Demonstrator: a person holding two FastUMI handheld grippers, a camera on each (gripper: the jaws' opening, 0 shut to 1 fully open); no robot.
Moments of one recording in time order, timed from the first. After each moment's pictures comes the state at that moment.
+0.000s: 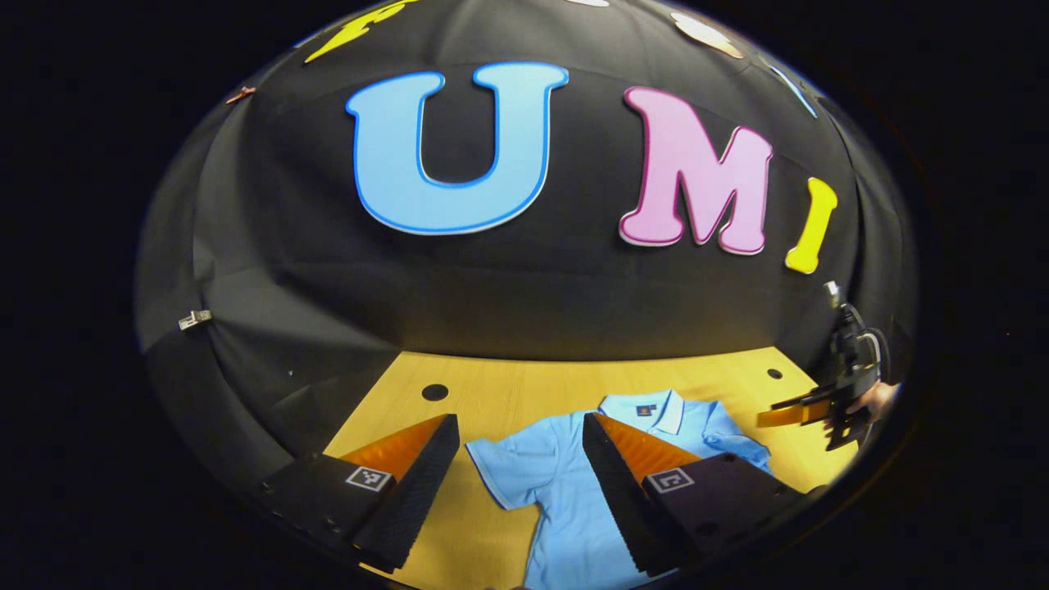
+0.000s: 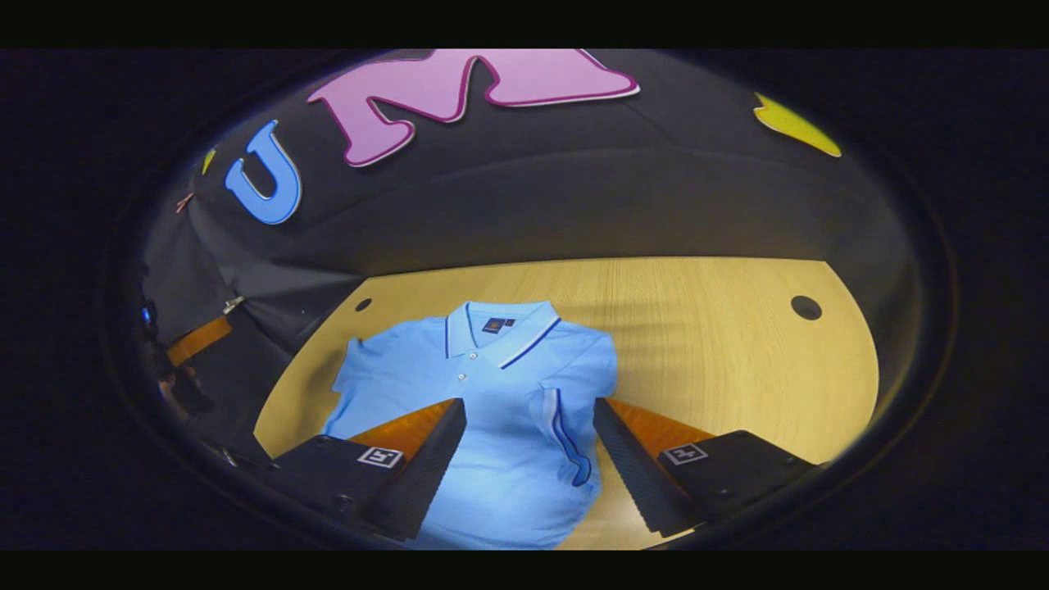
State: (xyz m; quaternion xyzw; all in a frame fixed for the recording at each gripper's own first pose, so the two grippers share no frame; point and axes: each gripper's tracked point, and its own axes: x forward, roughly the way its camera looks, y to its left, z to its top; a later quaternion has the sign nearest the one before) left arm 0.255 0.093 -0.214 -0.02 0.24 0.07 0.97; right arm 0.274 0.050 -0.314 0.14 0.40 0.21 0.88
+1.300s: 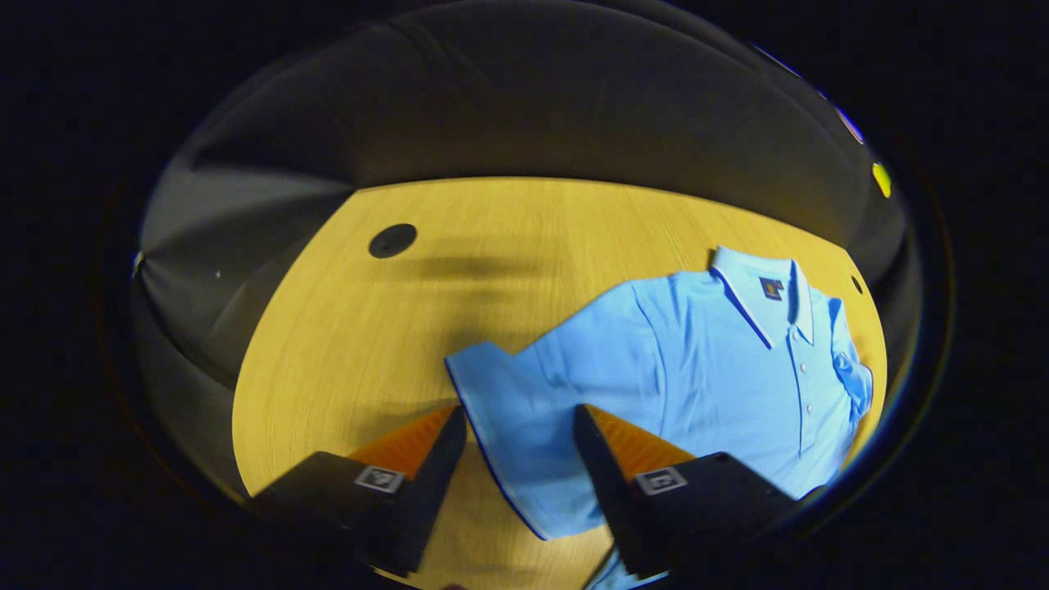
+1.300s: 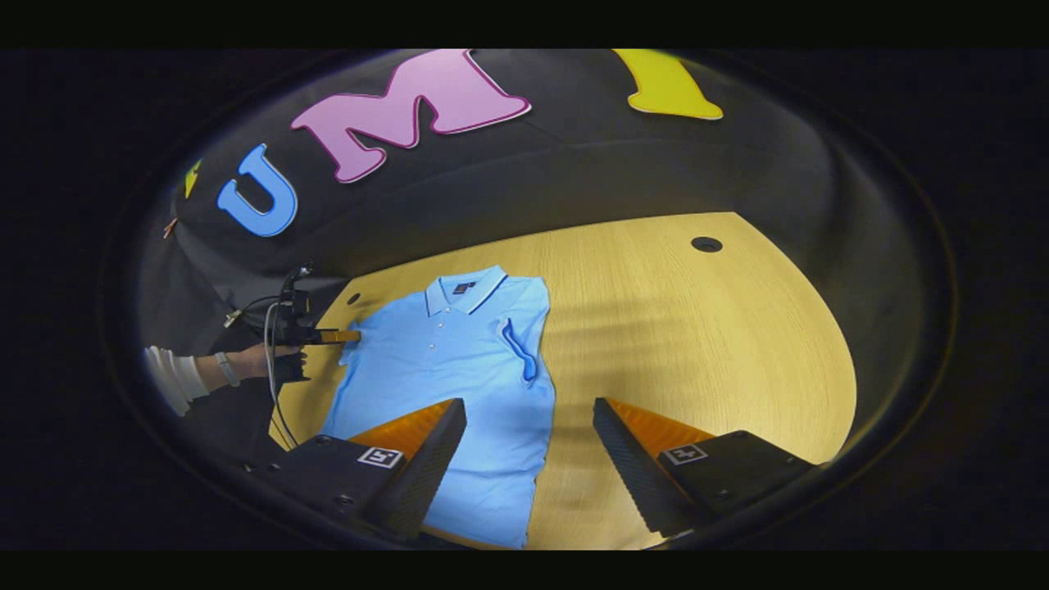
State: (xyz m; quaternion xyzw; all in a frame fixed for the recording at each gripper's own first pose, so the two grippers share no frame) left arm 0.314 0.133 -0.444 -0.02 0.50 0.07 0.86; right arm 0.146 -0.026 -0.302 0.18 0.43 0.15 0.87
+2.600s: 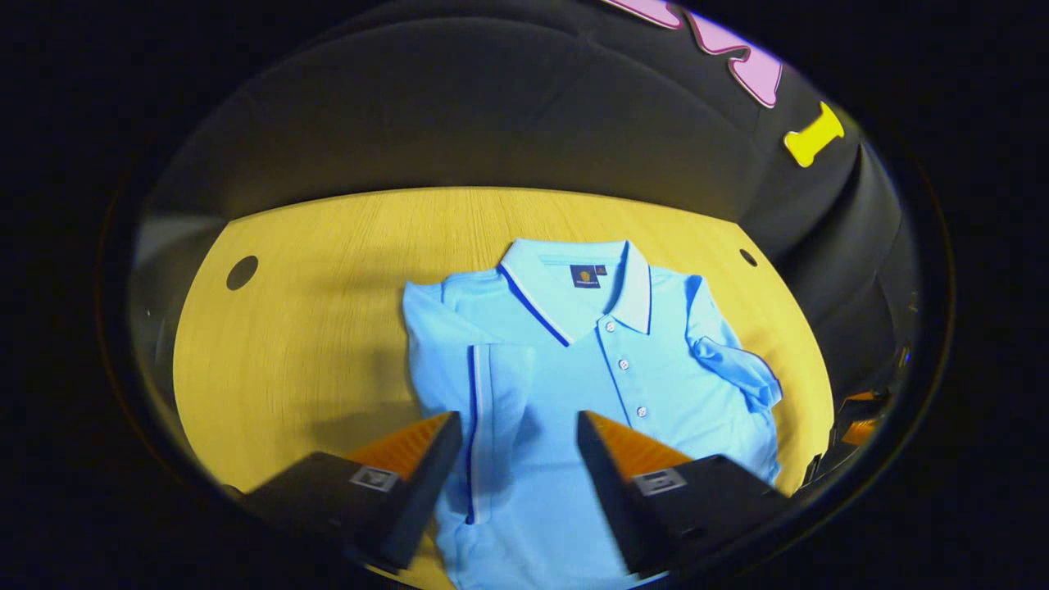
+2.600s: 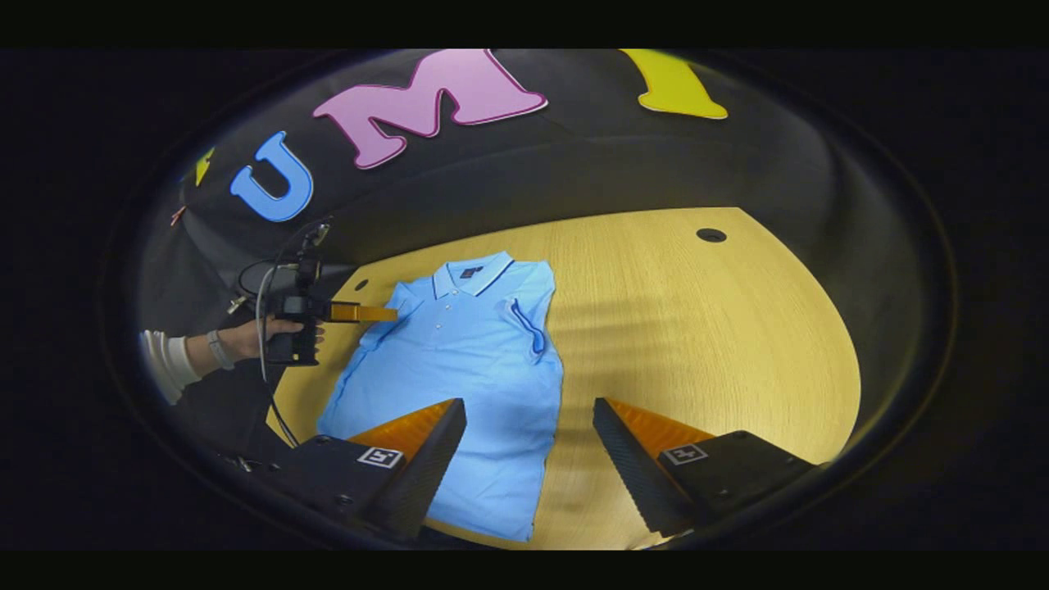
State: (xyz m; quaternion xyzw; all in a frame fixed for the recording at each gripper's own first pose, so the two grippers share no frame) left arm 0.319 -0.027 -0.398 -0.07 0.49 -0.09 0.87; right arm 0.113 -0.028 -0.317 0.17 0.43 0.16 0.87
